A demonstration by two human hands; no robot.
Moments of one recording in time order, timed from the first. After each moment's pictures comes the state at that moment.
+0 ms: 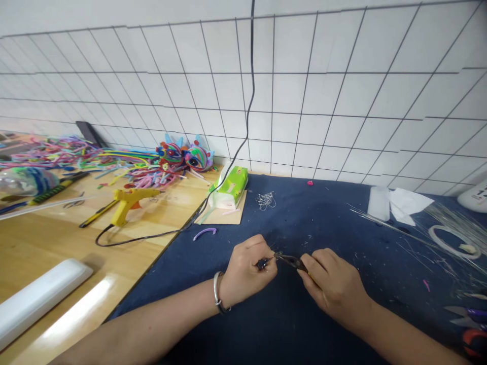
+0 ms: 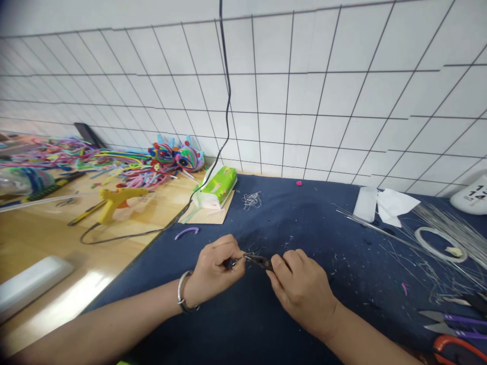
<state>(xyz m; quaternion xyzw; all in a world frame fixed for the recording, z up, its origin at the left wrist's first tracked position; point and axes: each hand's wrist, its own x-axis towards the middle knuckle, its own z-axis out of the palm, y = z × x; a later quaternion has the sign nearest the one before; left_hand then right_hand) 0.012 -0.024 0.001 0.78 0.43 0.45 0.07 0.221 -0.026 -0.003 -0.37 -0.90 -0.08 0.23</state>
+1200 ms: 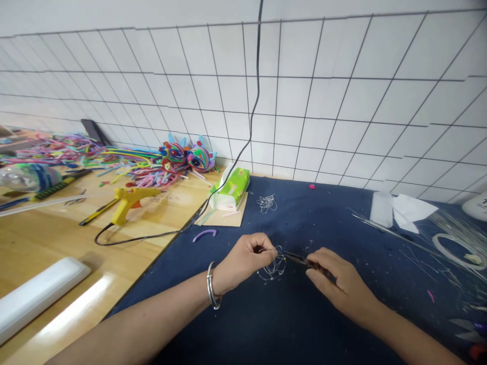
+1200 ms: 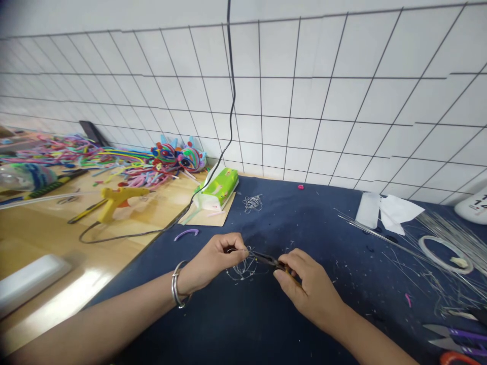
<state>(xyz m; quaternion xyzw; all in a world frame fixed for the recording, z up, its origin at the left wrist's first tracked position) 0.002 -0.006 0.006 0.60 0.47 0.40 0.51 0.233 -0.012 0.014 -0.43 -0.83 0.29 0.22</state>
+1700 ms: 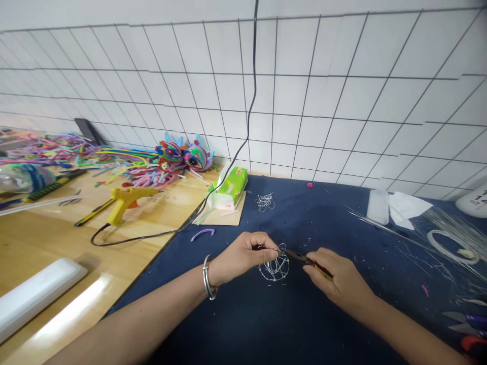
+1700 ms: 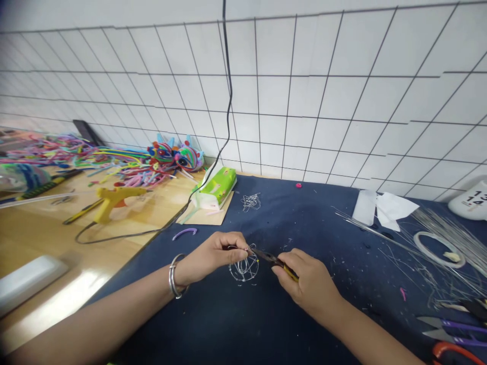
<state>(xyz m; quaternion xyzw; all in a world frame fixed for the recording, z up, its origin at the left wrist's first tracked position) -0.007 0.000 0.008 0.63 0.40 0.35 0.56 0.236 -0.012 0.005 -0.44 -0.85 0.20 0.21</state>
